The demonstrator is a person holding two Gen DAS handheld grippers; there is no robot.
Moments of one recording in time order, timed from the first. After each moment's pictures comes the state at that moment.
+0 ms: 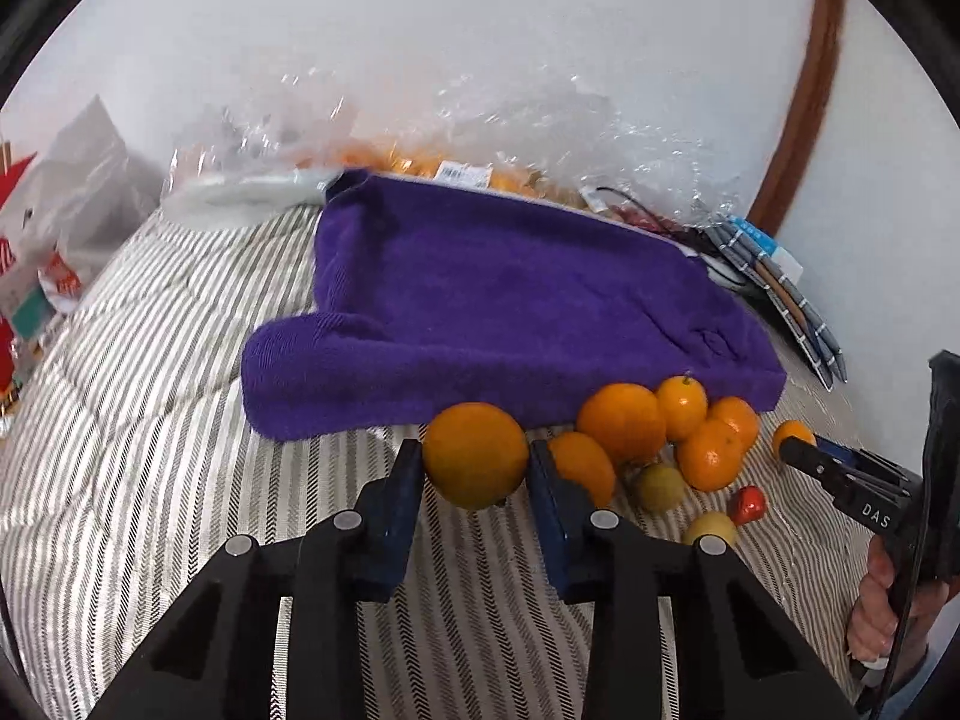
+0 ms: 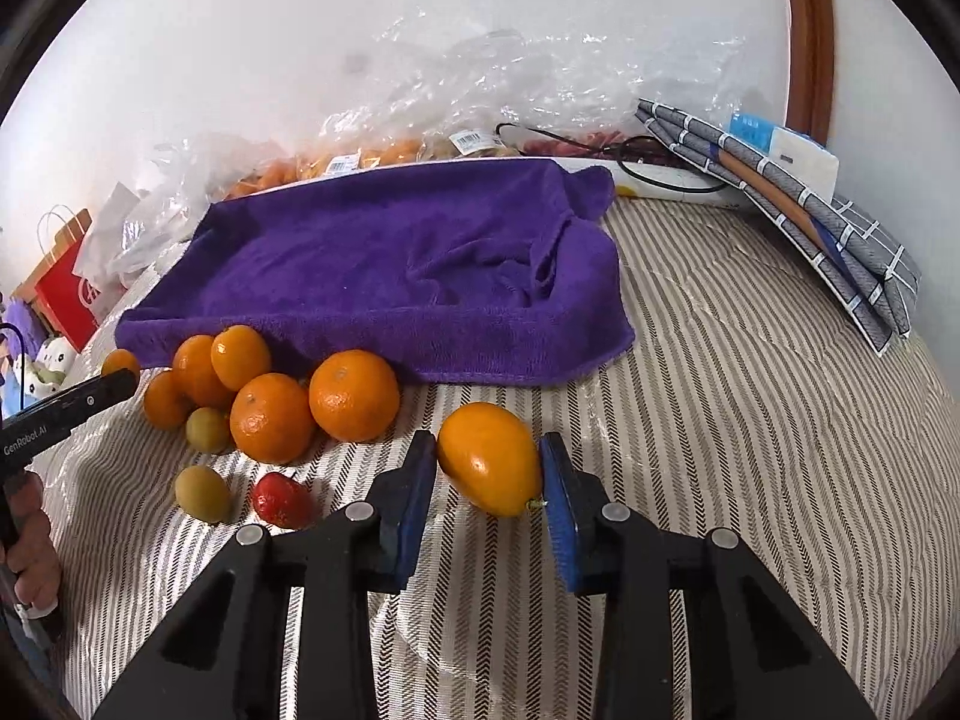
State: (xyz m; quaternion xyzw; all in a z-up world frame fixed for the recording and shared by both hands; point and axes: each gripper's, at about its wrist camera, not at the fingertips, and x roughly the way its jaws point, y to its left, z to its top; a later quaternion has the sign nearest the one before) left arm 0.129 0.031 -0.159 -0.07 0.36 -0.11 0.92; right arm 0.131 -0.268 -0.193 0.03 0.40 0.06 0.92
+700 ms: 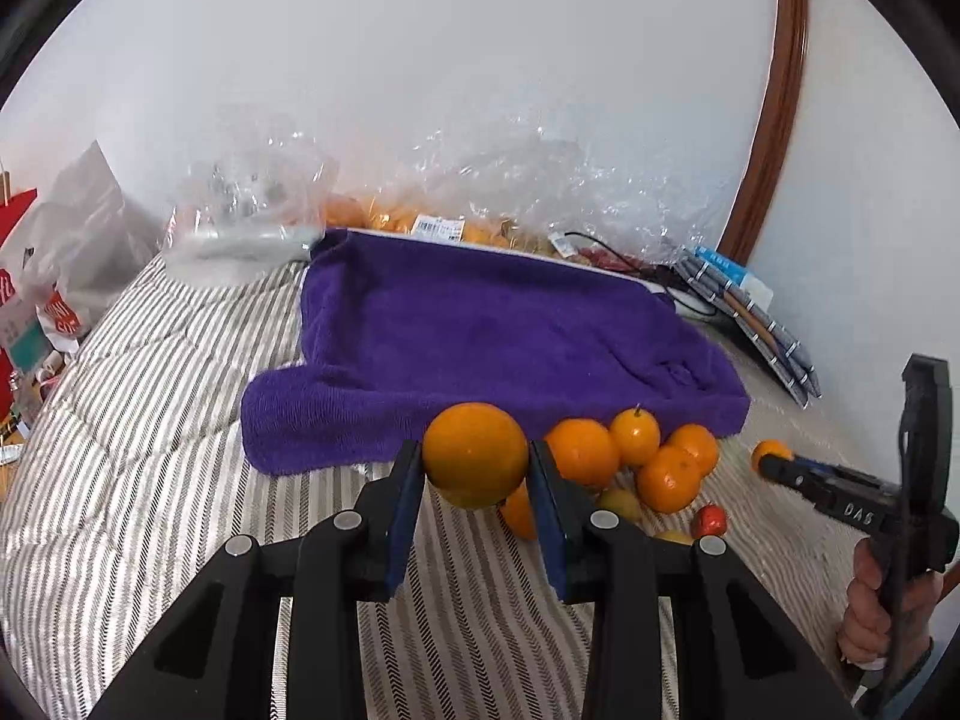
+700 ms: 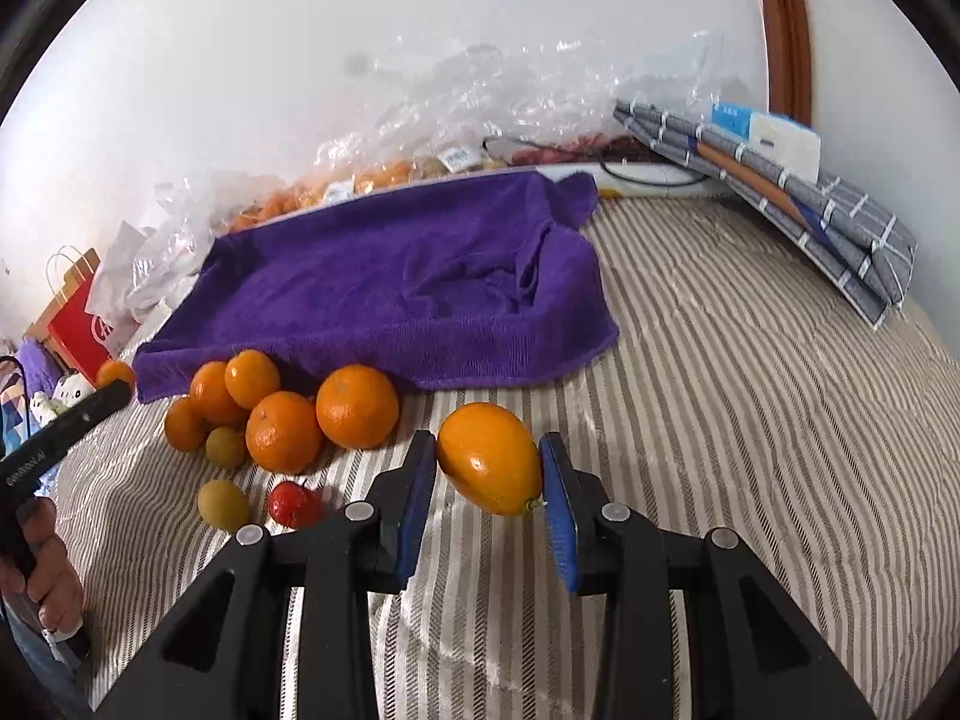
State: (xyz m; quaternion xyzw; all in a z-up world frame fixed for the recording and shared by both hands) left arm 0.114 0.030 -0.138 -0.08 0.31 -0.13 0.94; right arm 0.123 -0.280 -0.187 0.07 0.39 0.06 0.91
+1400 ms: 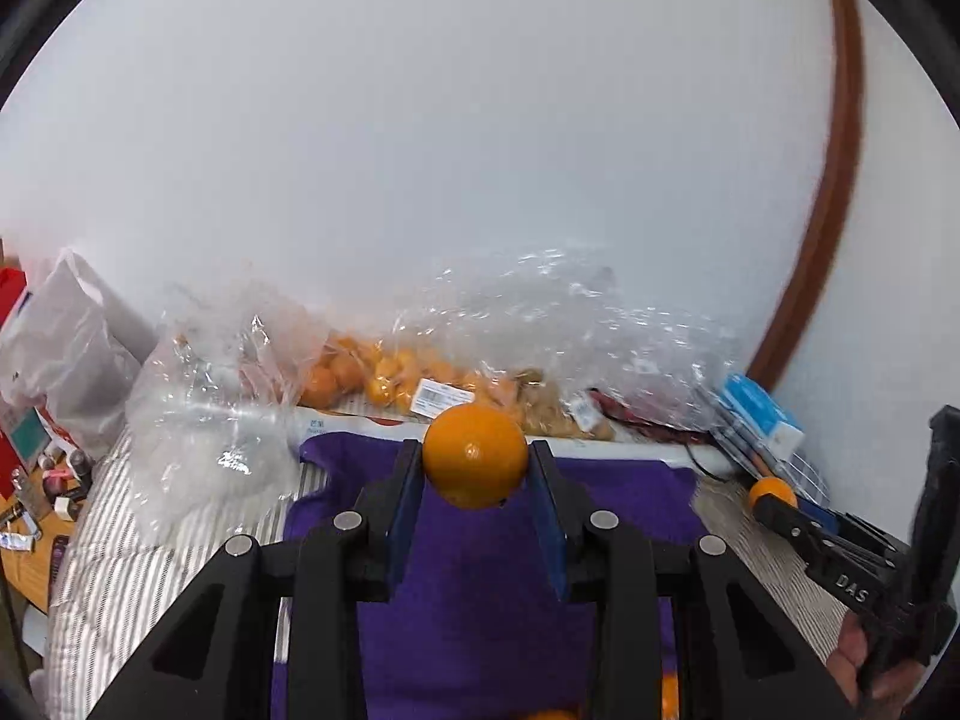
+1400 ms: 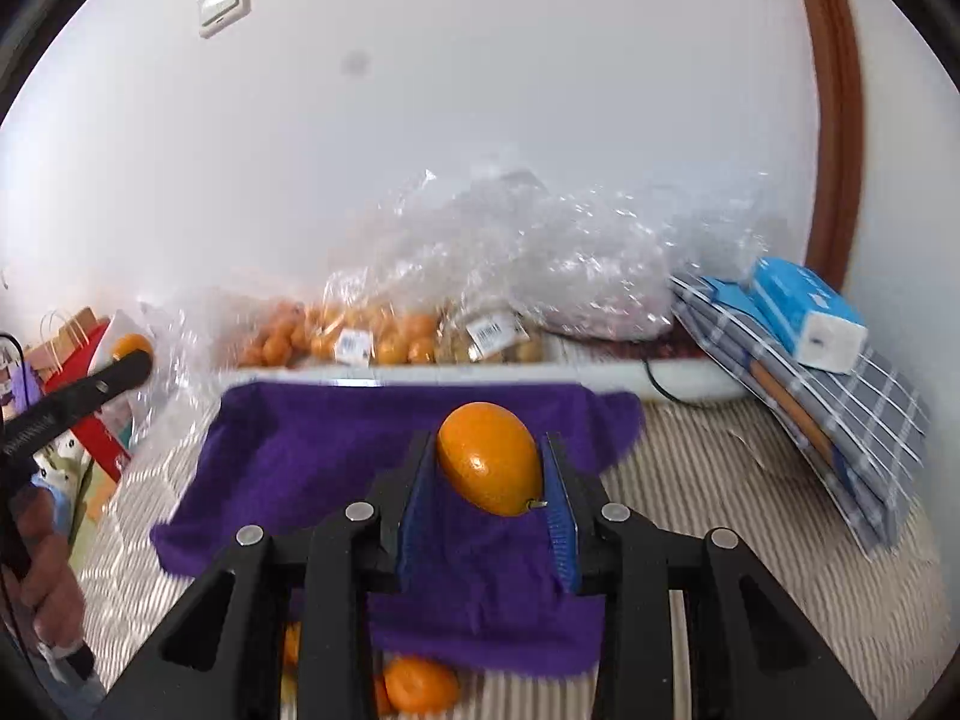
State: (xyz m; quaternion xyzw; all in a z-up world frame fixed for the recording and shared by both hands) left arm 0.240 0.021 -0.045 -0.11 0.27 -0.08 0.95; right arm 0.233 -0.251 -0.085 0.05 0.32 0.06 0.94
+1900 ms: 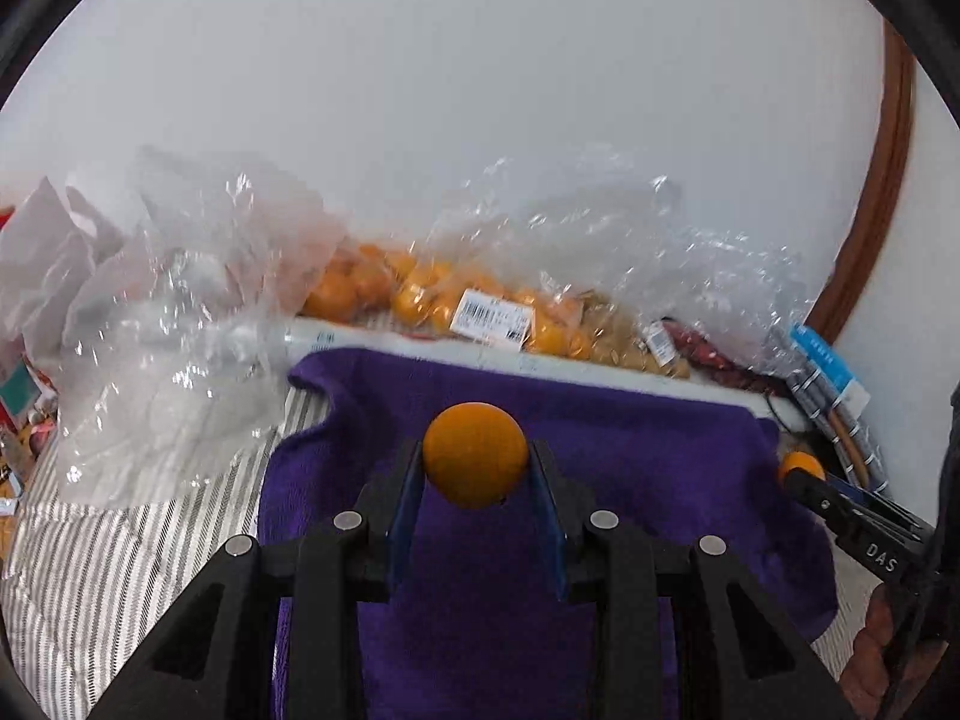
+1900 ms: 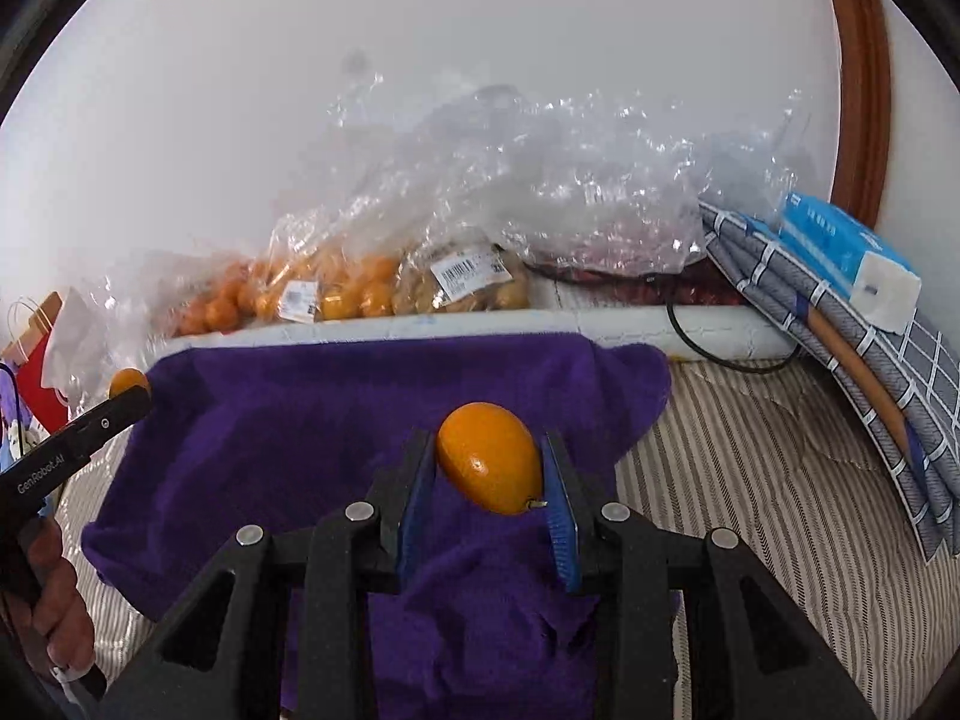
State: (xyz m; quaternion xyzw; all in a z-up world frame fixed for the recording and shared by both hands) left arm 0.278 0.022 -0.116 -0.10 0.34 -0.06 0.93; right arm 0.284 -0.256 -0.152 0.05 0.37 0.05 0.92
